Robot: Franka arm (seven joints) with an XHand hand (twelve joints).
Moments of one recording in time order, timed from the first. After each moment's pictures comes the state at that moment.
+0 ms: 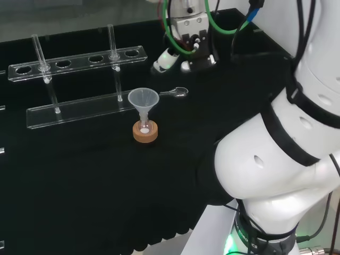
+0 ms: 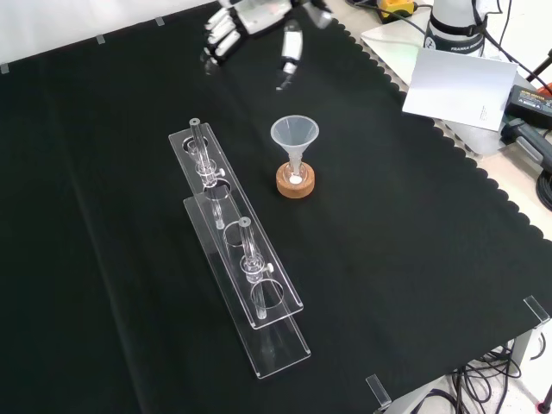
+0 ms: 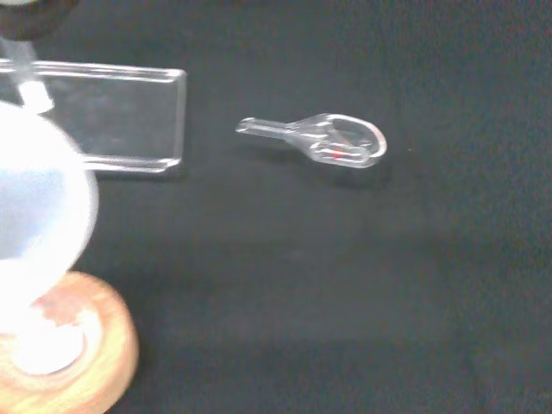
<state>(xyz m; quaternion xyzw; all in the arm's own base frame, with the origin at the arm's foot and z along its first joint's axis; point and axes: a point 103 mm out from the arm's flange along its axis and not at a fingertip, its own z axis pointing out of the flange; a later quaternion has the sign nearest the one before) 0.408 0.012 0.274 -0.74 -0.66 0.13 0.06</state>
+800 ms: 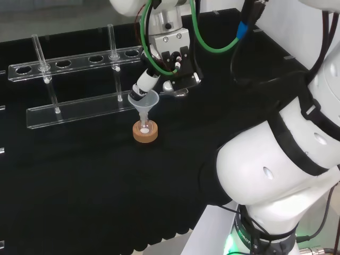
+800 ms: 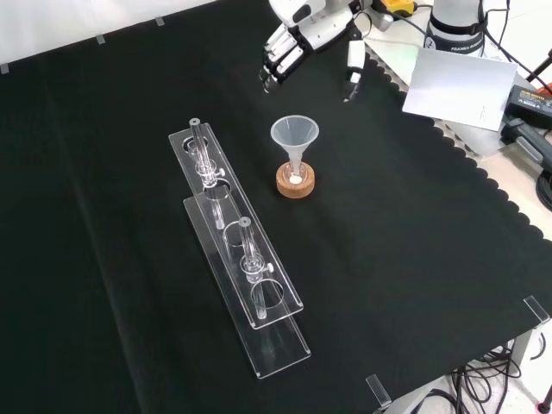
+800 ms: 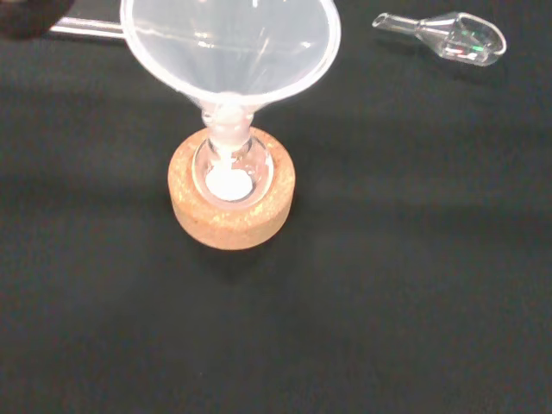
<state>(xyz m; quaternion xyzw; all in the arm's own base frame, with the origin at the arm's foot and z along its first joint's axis) 0.338 0.084 0.272 -0.70 -0.68 0.16 0.10</state>
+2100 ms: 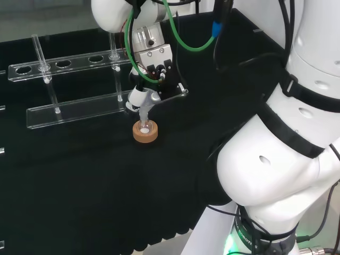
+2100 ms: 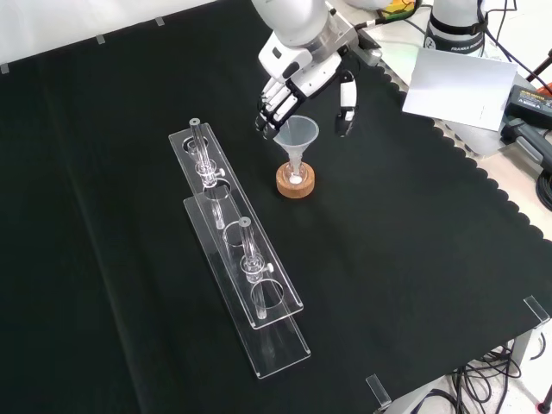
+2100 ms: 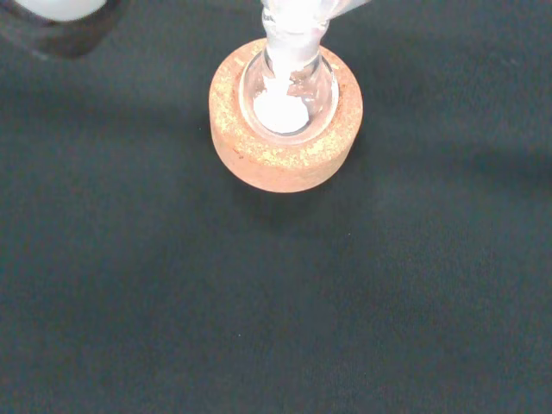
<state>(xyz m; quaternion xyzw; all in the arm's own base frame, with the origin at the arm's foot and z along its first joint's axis) 0.365 0.107 0.217 -0.67 -0.69 0.21 0.14</state>
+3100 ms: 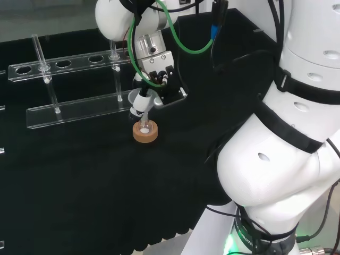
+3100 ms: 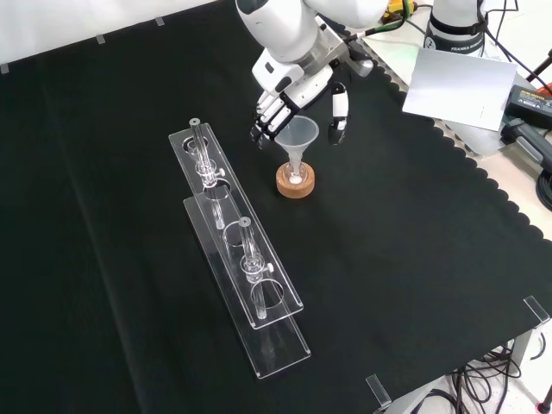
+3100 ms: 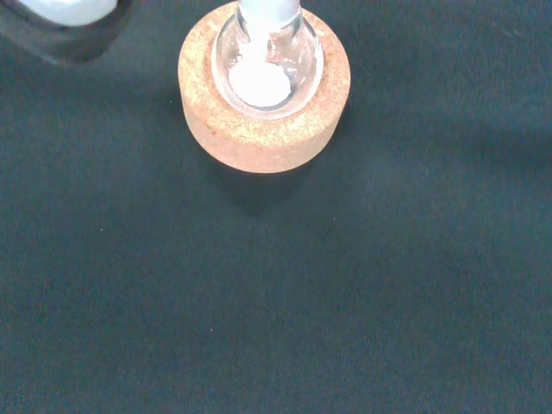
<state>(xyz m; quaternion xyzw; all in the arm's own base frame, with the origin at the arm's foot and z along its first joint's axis) 0.373 0.097 0.193 -0.67 -0.69 0.23 0.14</state>
